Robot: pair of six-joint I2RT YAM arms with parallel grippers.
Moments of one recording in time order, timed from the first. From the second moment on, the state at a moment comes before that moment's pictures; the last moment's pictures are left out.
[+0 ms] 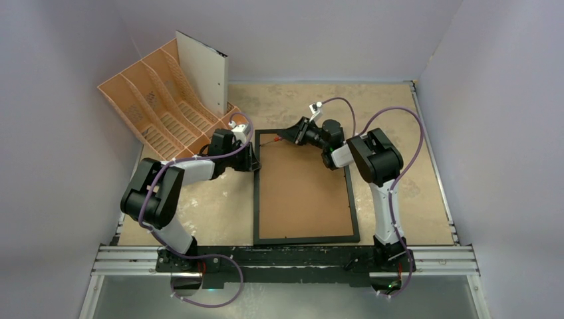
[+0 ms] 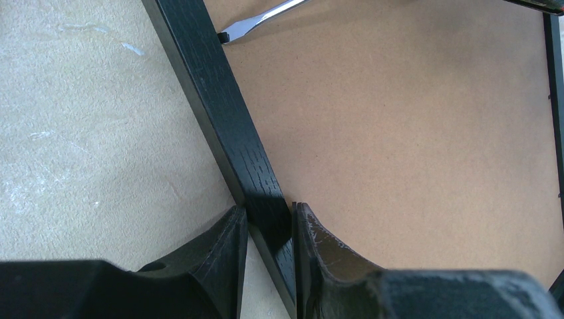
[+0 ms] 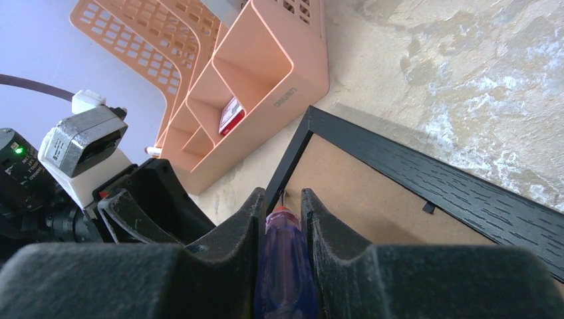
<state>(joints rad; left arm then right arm) -0.33 1.66 0.75 0.17 0.38 -0.31 0.40 2.24 1.07 1.10 -0.61 0.90</state>
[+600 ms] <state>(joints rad) -0.33 1.66 0.75 0.17 0.38 -0.31 0.42 2.26 1.11 1.10 -0.56 0.88</state>
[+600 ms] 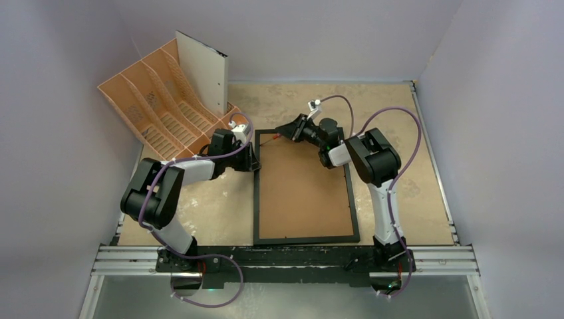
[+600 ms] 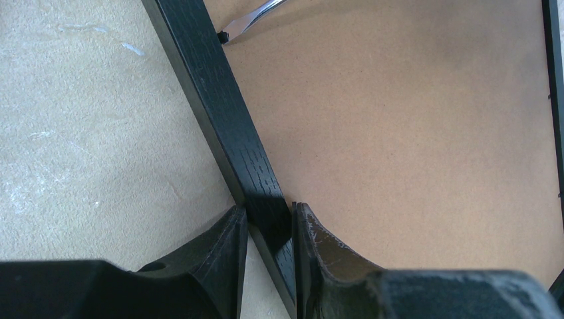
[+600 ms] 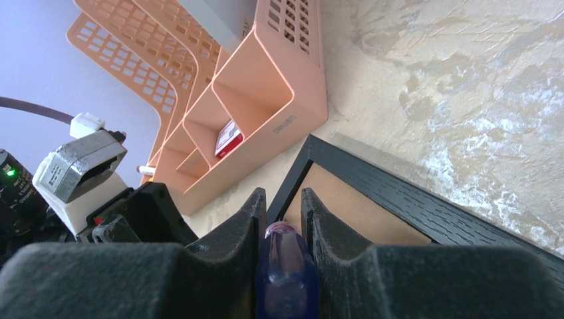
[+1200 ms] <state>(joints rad) -0.33 1.66 0.75 0.17 0.39 -0.31 0.51 2.19 1.16 0.98 -0.43 0.68</state>
